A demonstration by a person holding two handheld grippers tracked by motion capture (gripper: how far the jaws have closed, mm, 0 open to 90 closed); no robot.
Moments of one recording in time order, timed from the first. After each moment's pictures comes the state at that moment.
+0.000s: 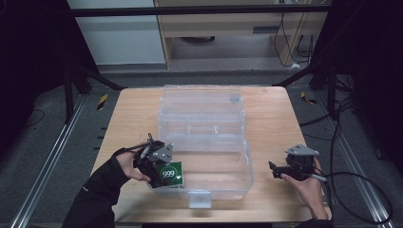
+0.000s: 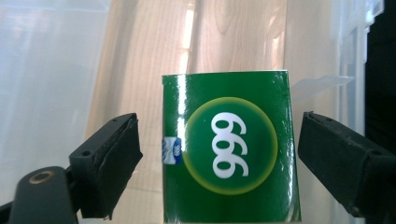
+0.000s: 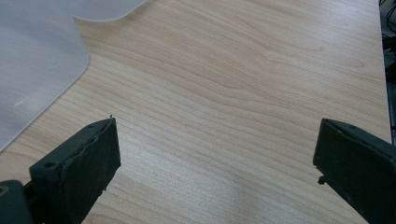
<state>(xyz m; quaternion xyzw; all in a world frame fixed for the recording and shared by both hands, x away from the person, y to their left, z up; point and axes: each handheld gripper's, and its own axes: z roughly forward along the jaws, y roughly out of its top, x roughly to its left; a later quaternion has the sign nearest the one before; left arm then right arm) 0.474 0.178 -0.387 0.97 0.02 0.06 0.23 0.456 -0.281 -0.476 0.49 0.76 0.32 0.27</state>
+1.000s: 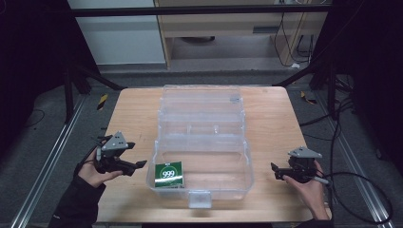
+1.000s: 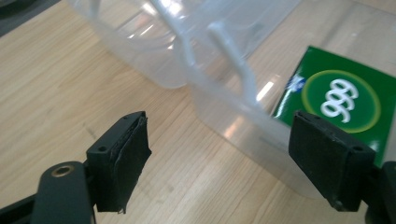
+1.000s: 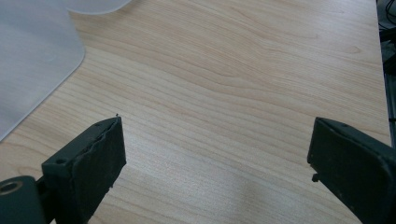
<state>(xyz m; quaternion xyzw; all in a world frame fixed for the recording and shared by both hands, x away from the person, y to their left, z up) 0.464 0.288 -0.392 0.87 0.29 0.17 0.36 0.450 -0.287 -0.480 0.50 0.76 0.33 0.27</state>
